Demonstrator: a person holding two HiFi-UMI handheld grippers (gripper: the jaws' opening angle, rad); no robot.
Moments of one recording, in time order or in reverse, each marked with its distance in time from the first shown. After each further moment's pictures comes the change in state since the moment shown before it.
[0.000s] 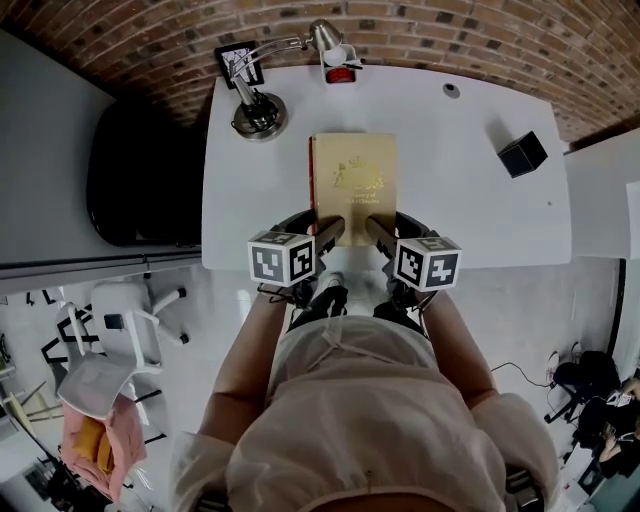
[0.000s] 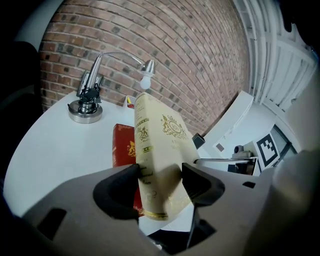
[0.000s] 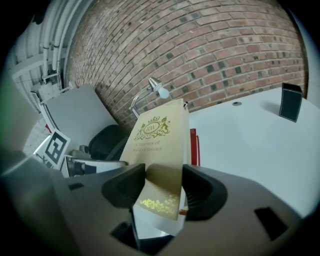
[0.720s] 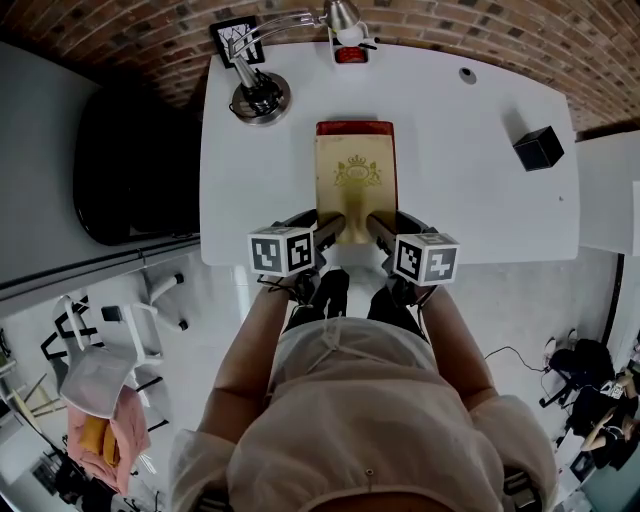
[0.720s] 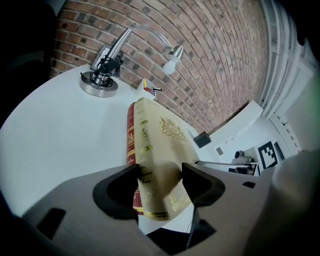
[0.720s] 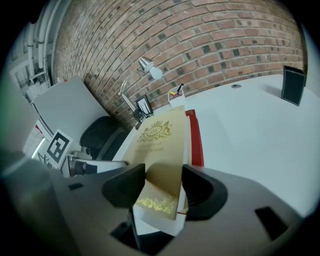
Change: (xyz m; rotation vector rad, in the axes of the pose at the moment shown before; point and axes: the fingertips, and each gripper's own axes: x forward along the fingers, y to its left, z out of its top) left arm 0.019 0.047 -0.037 -0.179 0.094 -0.029; right arm 0.042 -0.005 -0.035 0.057 0.121 -0.047
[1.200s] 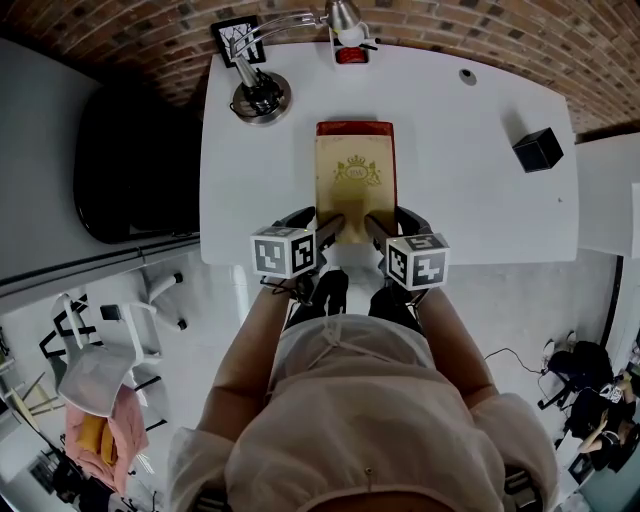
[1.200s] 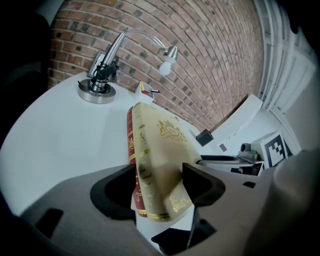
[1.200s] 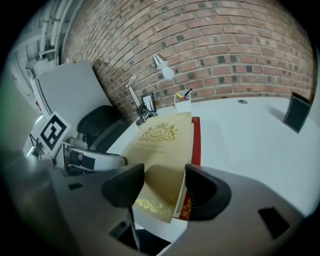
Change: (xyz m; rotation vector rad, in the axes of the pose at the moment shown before) left arm -0.001 0.003 0.004 0.071 -0.018 0.042; right arm 0.000 0.003 0.006 -0.168 -0.009 -0.065
